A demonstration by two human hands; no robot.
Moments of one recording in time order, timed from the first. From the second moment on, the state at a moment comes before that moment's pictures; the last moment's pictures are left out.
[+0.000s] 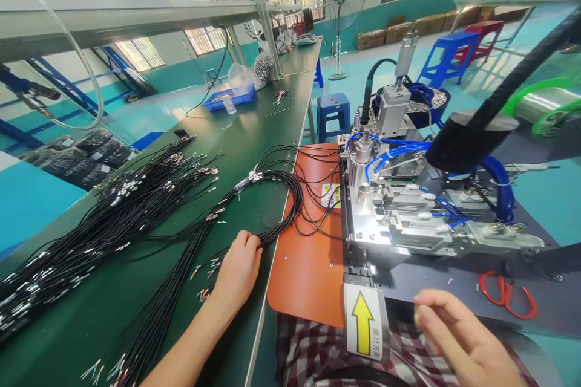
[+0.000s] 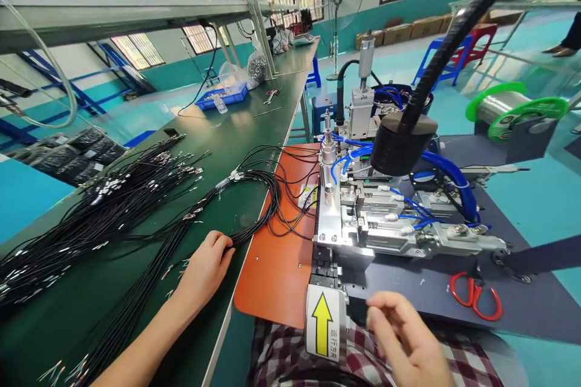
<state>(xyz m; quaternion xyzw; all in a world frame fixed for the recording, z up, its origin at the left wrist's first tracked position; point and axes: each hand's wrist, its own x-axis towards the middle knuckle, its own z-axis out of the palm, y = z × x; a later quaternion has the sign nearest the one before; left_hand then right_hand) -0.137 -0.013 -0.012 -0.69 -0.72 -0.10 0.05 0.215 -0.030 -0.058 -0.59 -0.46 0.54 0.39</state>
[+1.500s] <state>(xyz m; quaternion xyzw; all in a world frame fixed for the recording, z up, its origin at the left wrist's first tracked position) -0.002 -0.015 0.018 -0.70 -0.52 -0.19 -0.46 0.167 -0.005 -0.028 -0.47 -0.38 0.68 0.41</state>
